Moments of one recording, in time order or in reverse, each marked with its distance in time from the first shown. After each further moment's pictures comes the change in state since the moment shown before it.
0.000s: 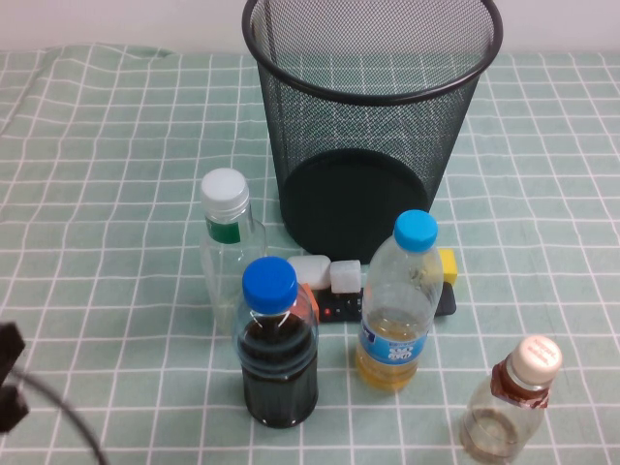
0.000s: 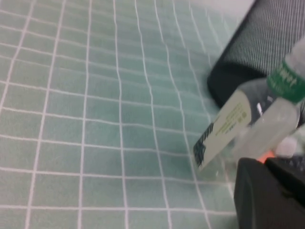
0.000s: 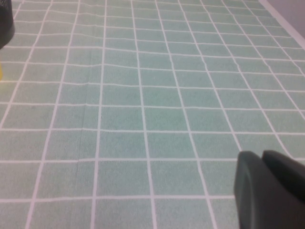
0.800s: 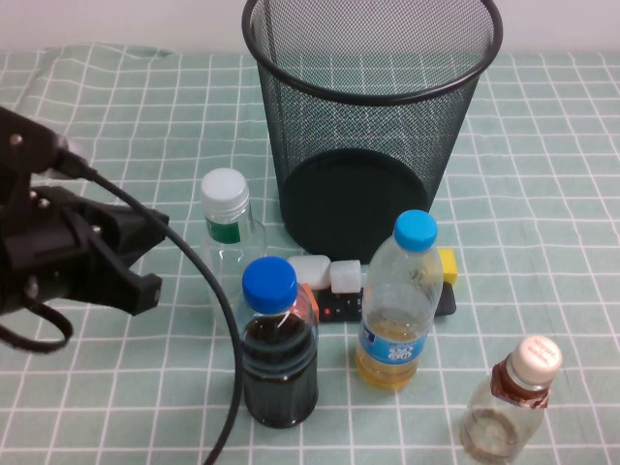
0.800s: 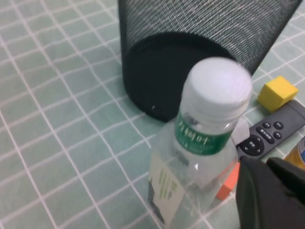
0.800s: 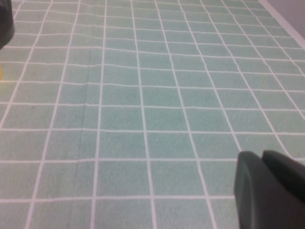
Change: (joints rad) right arm 0.000 0.000 0.000 0.000 0.000 0.000; left arm -0.210 0.590 -0.382 -0.254 -0.002 0.684
